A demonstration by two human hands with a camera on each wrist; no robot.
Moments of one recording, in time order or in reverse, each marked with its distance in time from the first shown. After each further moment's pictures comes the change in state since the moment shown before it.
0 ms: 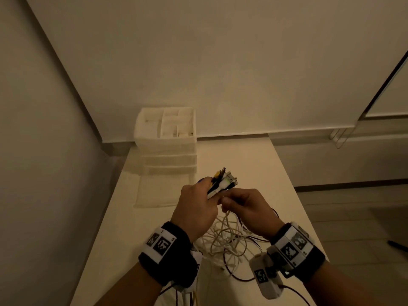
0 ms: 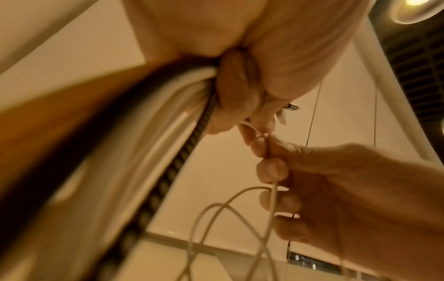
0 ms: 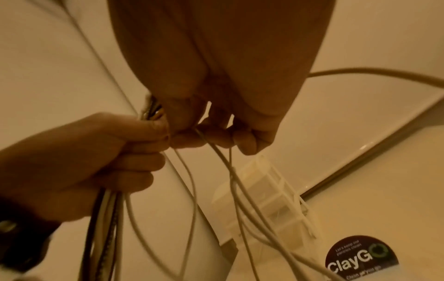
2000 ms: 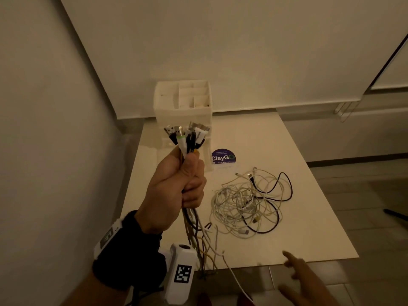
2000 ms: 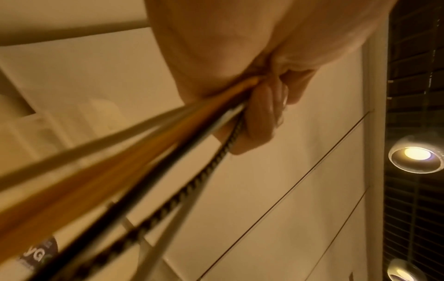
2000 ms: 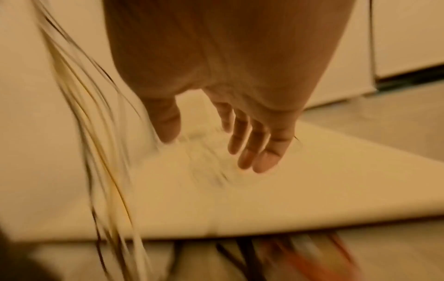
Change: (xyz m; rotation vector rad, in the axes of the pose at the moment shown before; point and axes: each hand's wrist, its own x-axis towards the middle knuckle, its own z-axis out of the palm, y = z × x) left_hand -0.104 0.002 -0.125 -1.196 -0.338 -0.007; right_hand -0.245 0.060 0.062 -0.411 -0.064 0.634
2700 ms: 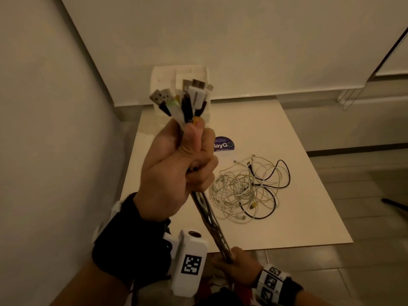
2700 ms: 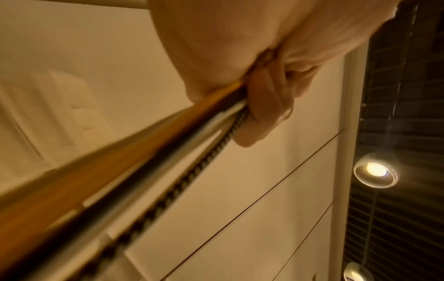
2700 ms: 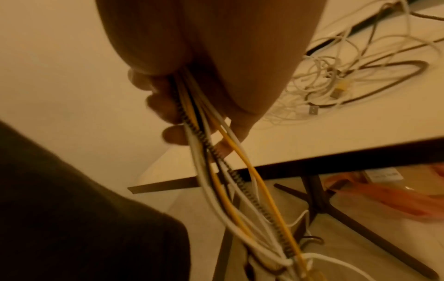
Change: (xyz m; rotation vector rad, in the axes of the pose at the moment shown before) left_hand -0.001 0.016 0.038 -0.148 -0.112 0.070; right_hand 0.068 -0.054 0.101 0.135 -0.392 -0.220
